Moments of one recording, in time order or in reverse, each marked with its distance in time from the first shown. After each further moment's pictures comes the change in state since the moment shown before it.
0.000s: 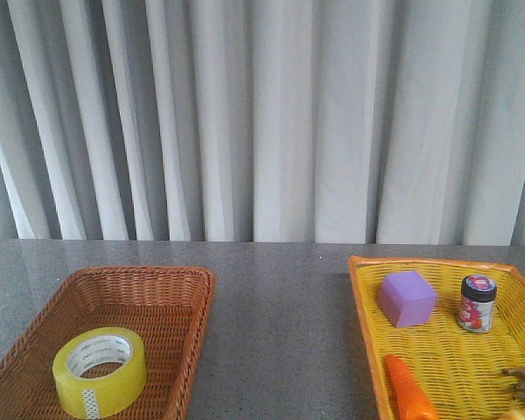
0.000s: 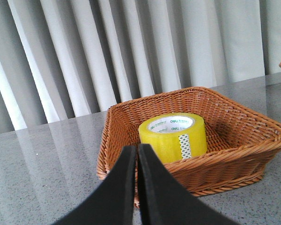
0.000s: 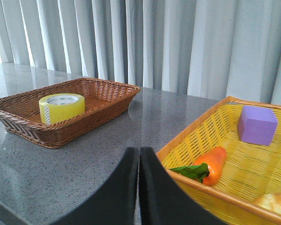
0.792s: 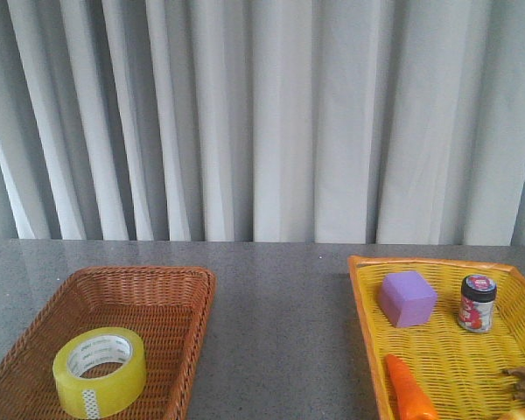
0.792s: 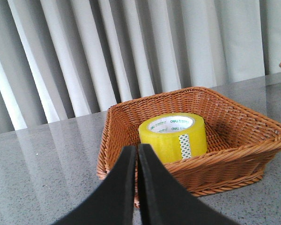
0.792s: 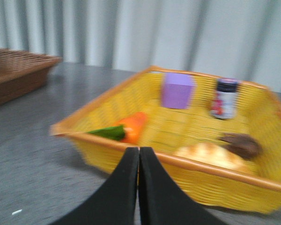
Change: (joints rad) left arm 0.000 0.000 0.000 0.000 0.000 0.000; right arm -0.227 0.000 0.182 -0.177 -0.160 0.092
